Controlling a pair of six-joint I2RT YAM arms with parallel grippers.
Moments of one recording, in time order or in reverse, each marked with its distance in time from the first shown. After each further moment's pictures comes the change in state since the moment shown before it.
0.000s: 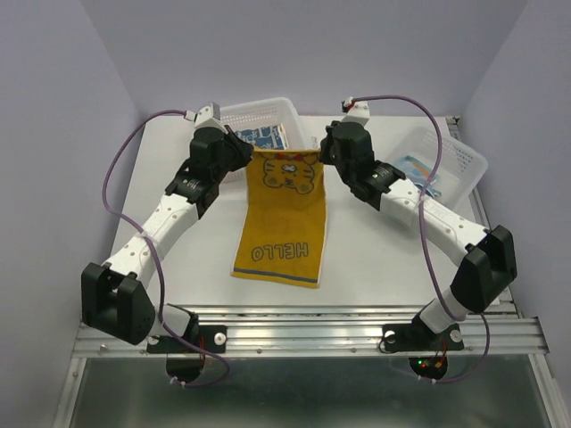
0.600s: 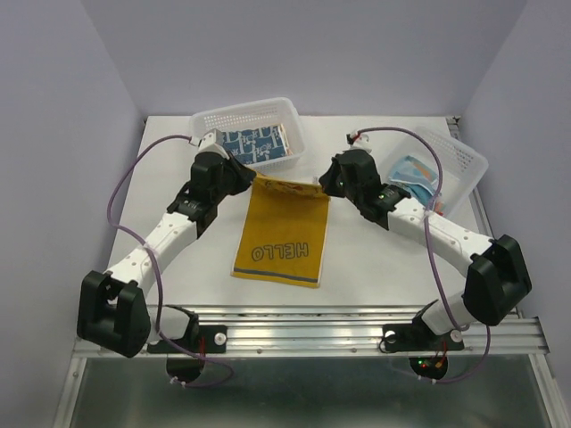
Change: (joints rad) left arm 0.013 -0.040 -0.211 0.090 0.098 -0.020; right arm -0.030 -0.066 -0.238 -0.011 -0.196 0.185
